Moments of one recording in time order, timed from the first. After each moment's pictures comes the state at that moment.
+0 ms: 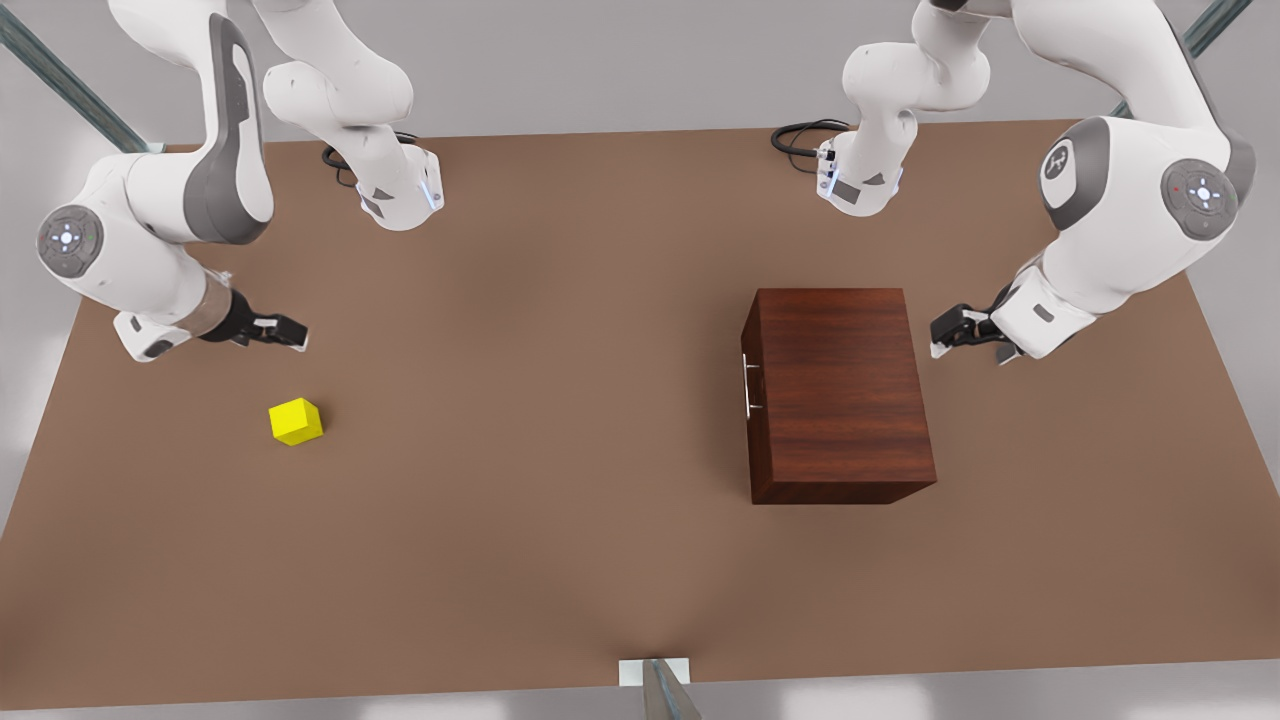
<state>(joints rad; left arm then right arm) -0.12 0.15 0.00 -1.45 -0.12 1.63 -0.03 -0.01 -0.08 -0.03 -1.93 0.05 1.75 0.09</state>
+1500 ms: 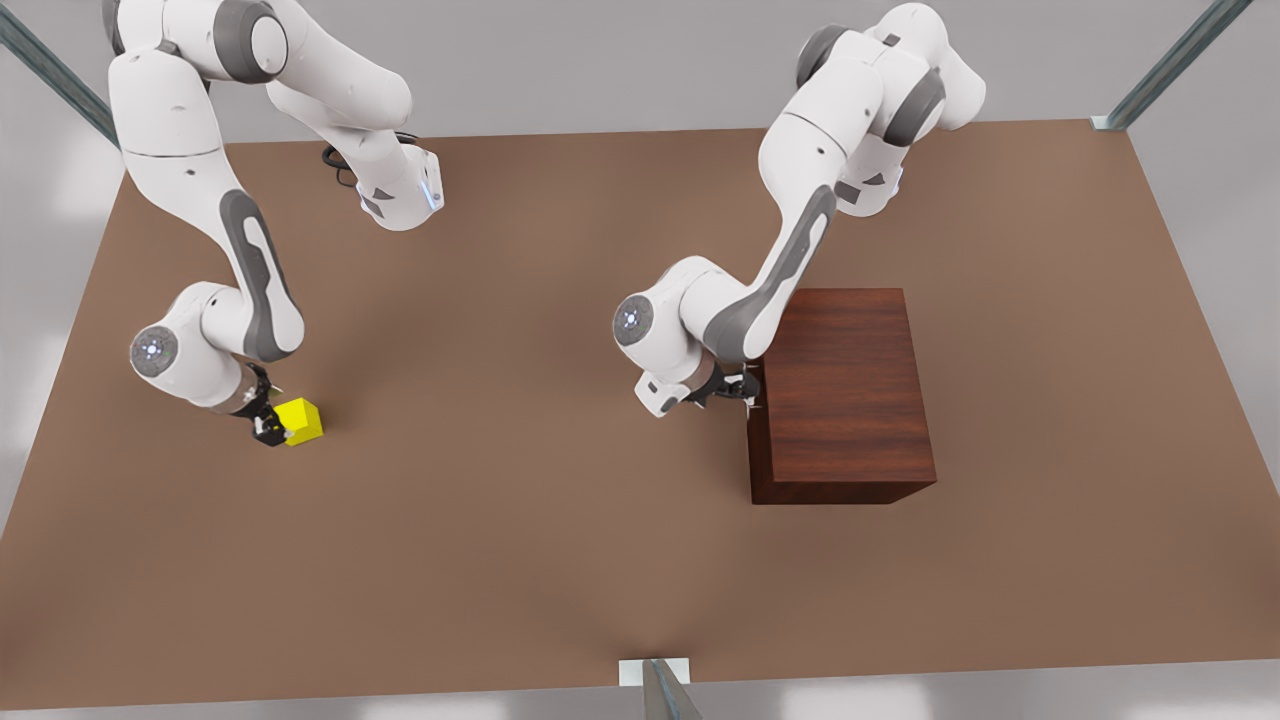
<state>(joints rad) -0.74 0.73 0.00 -1.31 0.43 1.71 -0.72 -0.22 0.32 -0.04 -2.21 0.03 2.49 0.88</state>
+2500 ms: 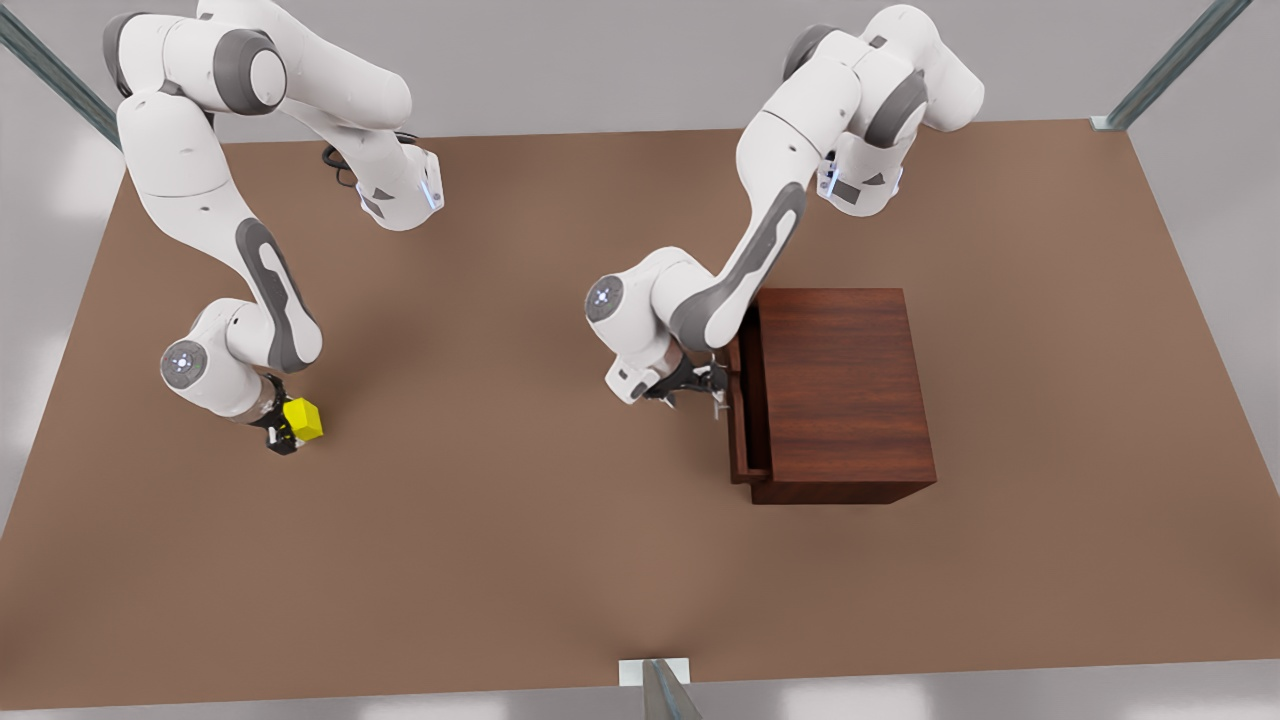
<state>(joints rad) -0.81 0.76 0.00 -1.31 0.46 1.80 -0.85 -0.23 0.44 -0.03 -2.21 -0.01 2.63 0.98</state>
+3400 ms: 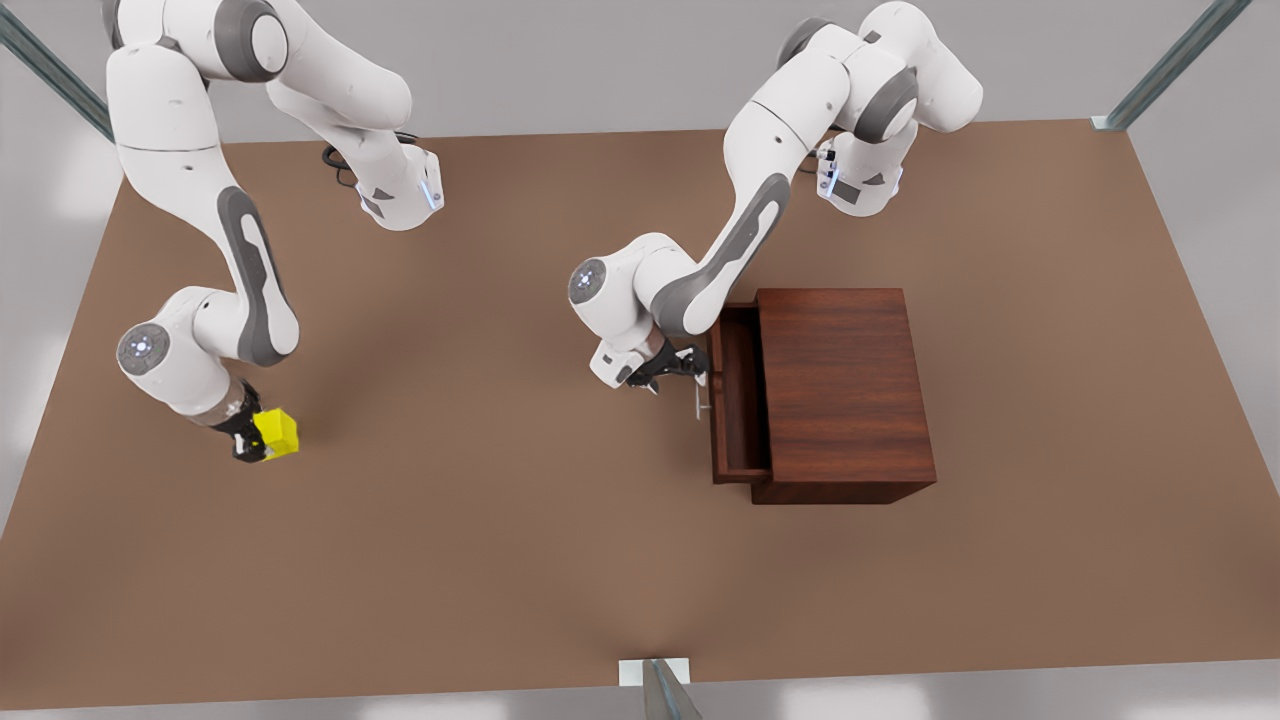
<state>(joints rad) -0.86 0.76 0.00 -1.31 0.44 1.80 -0.97 -0.23 0.31 -0.01 -2.12 -0.01 2.54 1.03</state>
